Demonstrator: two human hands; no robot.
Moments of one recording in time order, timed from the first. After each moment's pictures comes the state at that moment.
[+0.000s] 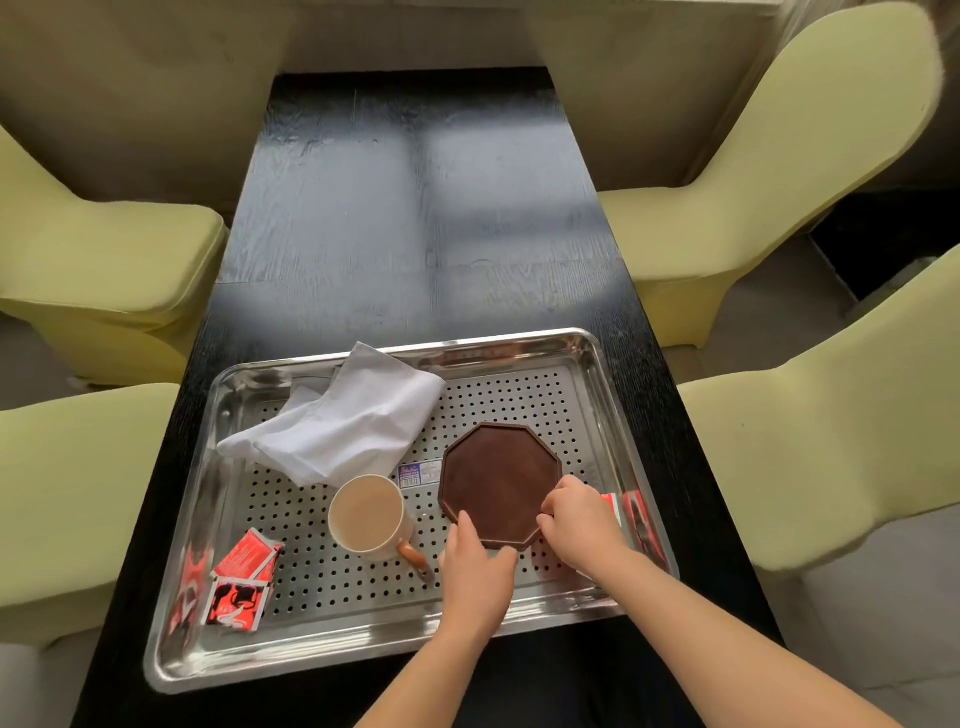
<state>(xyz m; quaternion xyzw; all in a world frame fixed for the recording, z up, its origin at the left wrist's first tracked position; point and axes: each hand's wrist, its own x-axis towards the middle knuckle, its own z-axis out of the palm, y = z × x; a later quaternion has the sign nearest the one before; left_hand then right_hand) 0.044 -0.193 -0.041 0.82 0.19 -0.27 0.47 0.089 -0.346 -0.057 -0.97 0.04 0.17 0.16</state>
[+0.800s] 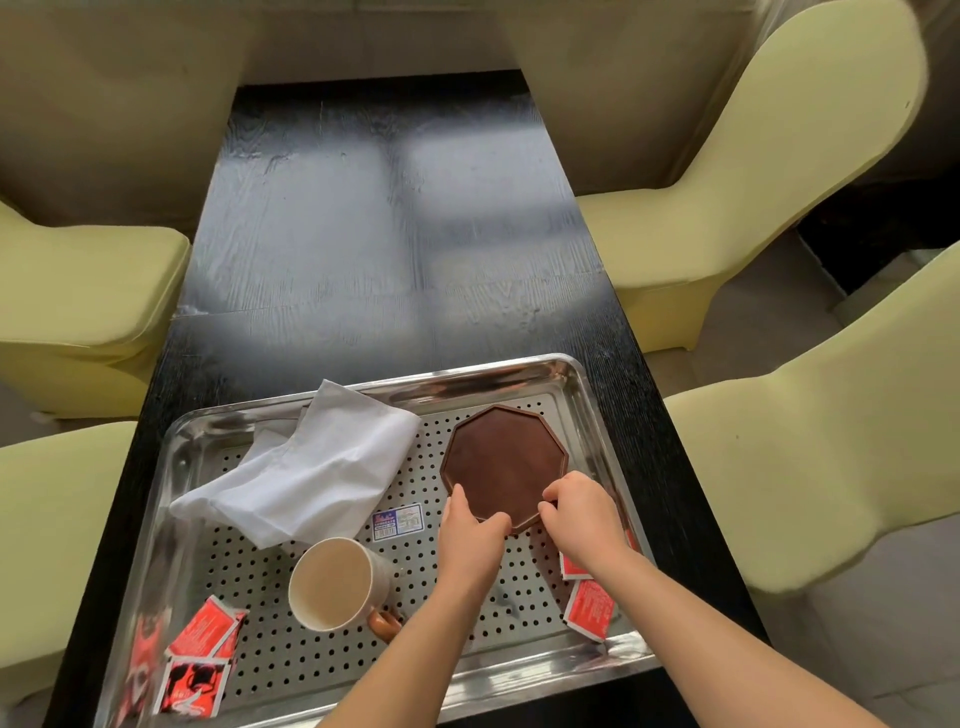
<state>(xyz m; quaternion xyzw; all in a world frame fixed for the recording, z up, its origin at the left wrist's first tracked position) 0.131 -0.221 -0.027 0.76 0.21 -0.26 0.55 0.144 -0.371 -0.053 -0.96 0.12 0.13 0.20</state>
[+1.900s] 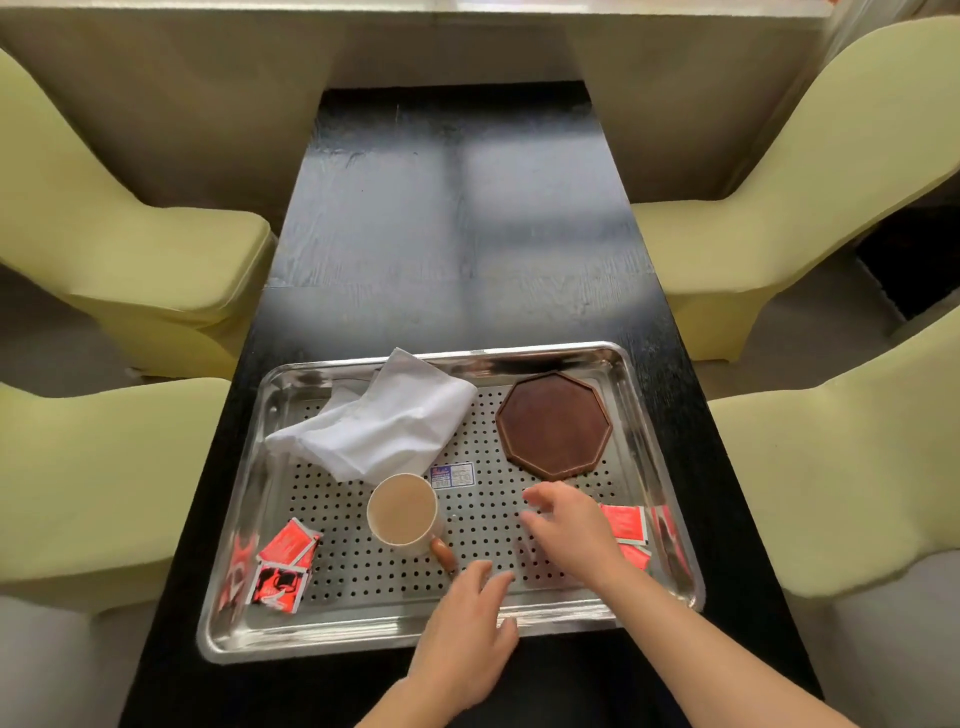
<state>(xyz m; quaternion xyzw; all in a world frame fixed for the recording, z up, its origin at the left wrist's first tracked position) -0.002 -0.135 -0.044 0.92 -0.08 -0.27 0.29 0.088 -0.305 -0.028 -0.93 0.03 0.17 0.34</state>
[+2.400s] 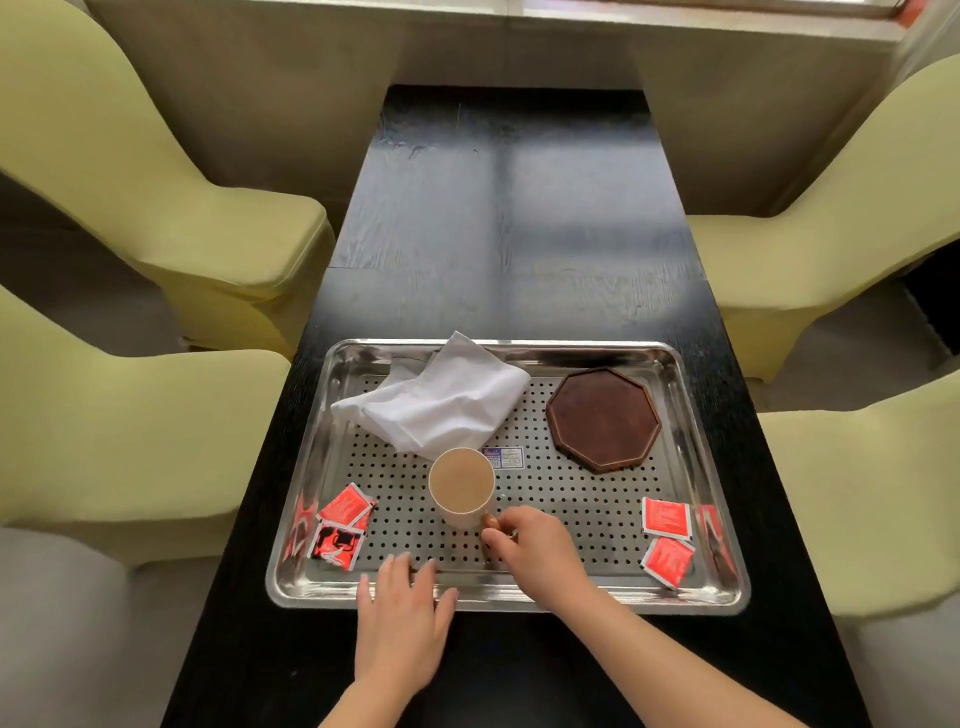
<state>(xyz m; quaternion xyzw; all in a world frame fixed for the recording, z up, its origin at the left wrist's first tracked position) -0.039 -0.030 -0.067 0.97 0.08 -0.21 0.12 0.045 -0.203 -0.024 -0.92 0.00 0.21 0.34</state>
